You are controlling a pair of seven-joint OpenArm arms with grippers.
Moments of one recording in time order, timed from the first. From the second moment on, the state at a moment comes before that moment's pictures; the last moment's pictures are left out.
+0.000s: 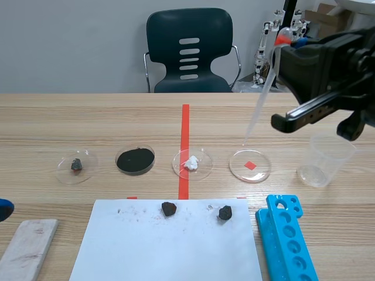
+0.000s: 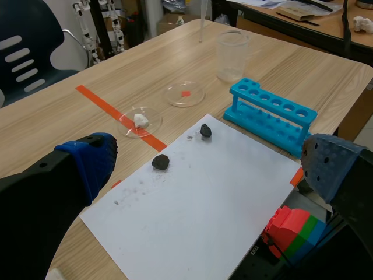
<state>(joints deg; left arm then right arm) 70.7 -21.0 -17.9 119.8 10.0 -37.6 -46.4 -28.3 18.4 8.3 133.3 19.9 23.7 -16.9</state>
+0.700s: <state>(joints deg) 70.7 -21.0 -17.9 119.8 10.0 -37.6 -46.4 -19.2 21.1 17.8 116.2 19.9 22.3 -17.0</state>
